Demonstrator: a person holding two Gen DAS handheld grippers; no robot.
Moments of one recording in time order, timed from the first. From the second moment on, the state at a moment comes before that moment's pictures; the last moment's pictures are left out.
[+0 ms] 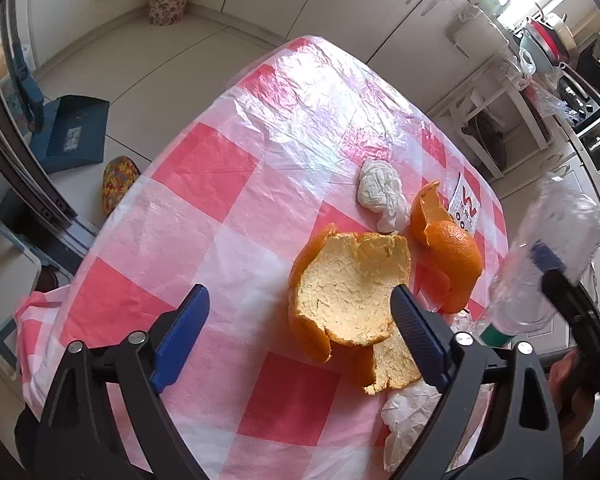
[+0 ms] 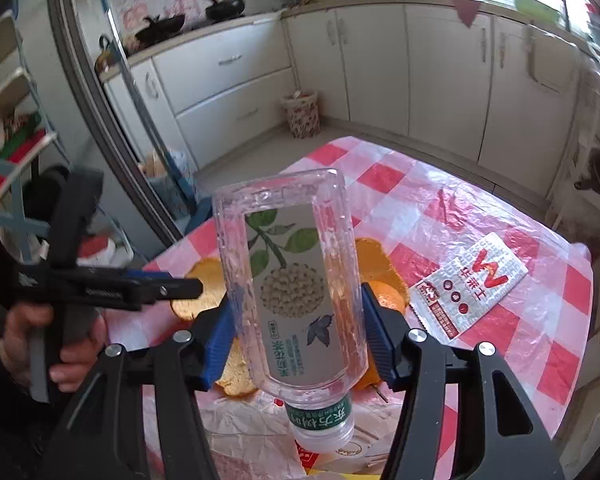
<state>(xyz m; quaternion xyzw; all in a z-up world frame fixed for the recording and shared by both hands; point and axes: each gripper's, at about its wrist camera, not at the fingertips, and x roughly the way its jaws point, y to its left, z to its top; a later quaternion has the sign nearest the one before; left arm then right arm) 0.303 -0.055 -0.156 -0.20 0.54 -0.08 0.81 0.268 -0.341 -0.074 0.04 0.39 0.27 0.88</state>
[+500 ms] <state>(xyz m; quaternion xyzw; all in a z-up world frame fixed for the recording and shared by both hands) 0.267 -0.056 -0.085 -0.17 0.45 -0.11 0.87 0.215 -0.457 -0.026 0.22 0.29 0.22 0.91</state>
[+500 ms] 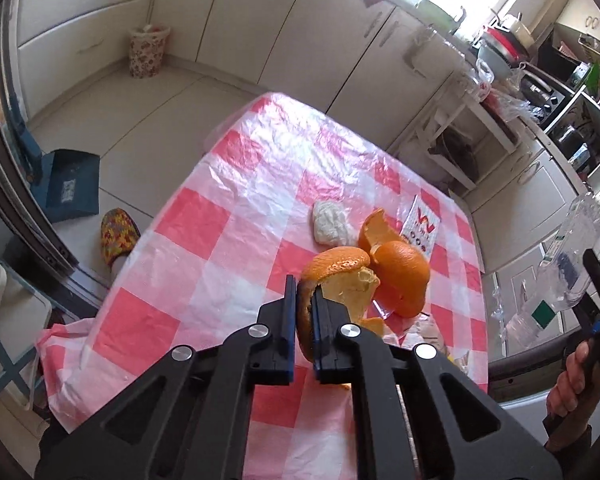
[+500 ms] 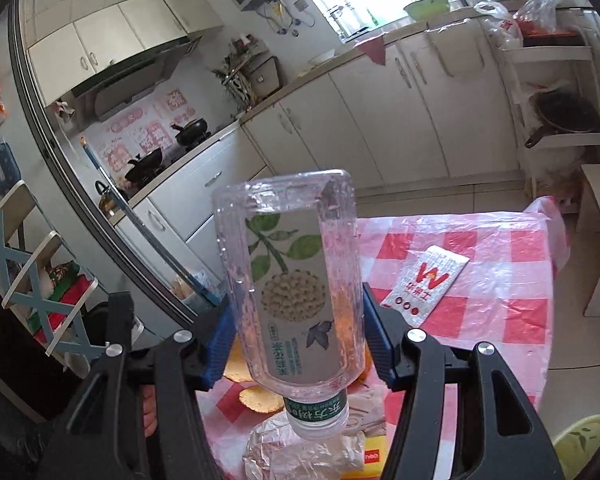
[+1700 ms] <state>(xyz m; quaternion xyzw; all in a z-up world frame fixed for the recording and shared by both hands) 0.156 -0.534 -0.162 0.08 0.55 -0.36 0.75 0.076 -0.670 -0.046 0.26 0.23 -0.21 0.91</state>
